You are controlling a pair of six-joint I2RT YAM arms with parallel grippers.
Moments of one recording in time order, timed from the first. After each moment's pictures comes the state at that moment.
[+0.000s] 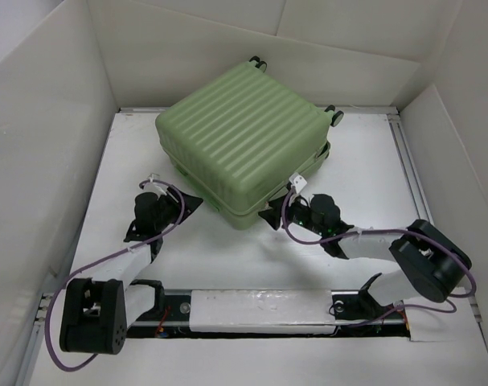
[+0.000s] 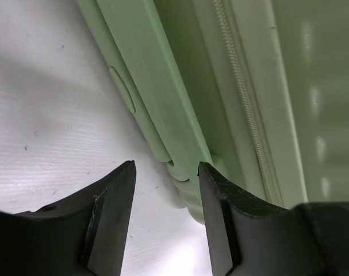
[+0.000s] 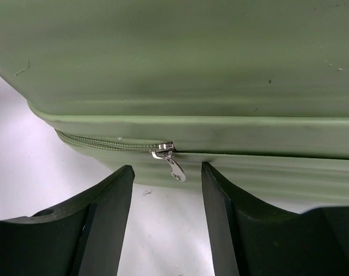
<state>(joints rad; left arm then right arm) -0.08 1.04 0.28 0.32 0.33 -0.86 0.70 1.42 0.42 0.85 -0.25 0.20</state>
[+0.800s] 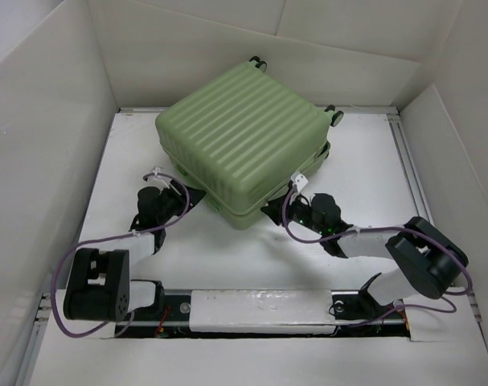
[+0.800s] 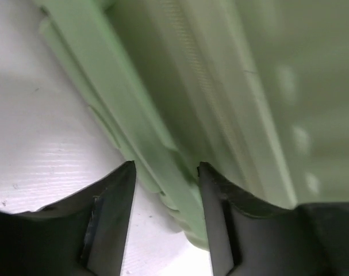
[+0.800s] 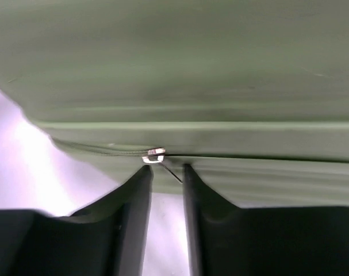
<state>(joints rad) -0.08 1.23 0.30 0.58 0.38 -0.85 0.69 1.45 0.42 0.91 -0.27 0.21</state>
